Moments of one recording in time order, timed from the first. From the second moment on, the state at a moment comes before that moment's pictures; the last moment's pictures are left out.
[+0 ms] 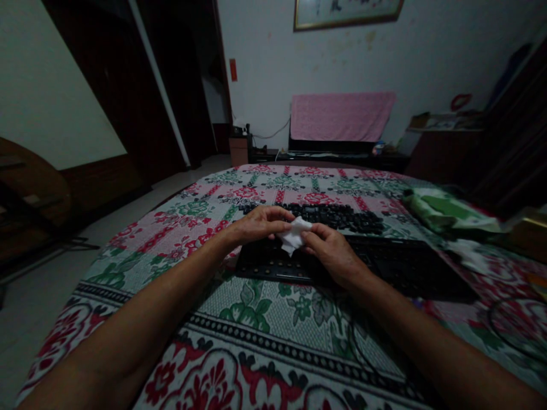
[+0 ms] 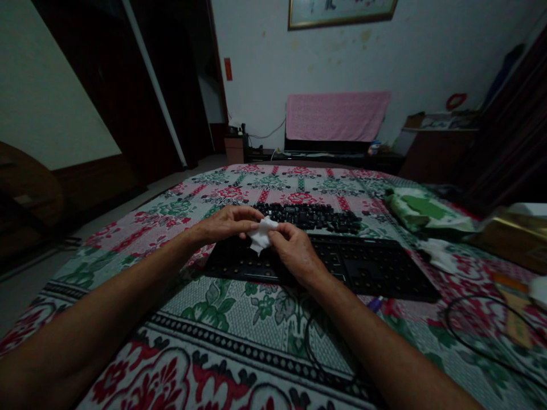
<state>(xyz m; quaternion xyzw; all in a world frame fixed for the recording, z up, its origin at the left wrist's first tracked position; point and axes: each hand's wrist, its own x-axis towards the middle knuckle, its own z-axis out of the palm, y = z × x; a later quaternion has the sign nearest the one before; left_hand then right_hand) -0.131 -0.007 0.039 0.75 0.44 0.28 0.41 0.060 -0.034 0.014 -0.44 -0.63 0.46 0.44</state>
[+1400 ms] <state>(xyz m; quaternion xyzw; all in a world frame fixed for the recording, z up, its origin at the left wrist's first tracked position) -0.187 0.016 0.023 0.76 0.57 0.10 0.29 -0.008 -0.028 0.015 -0.32 -0.92 0.05 0.21</state>
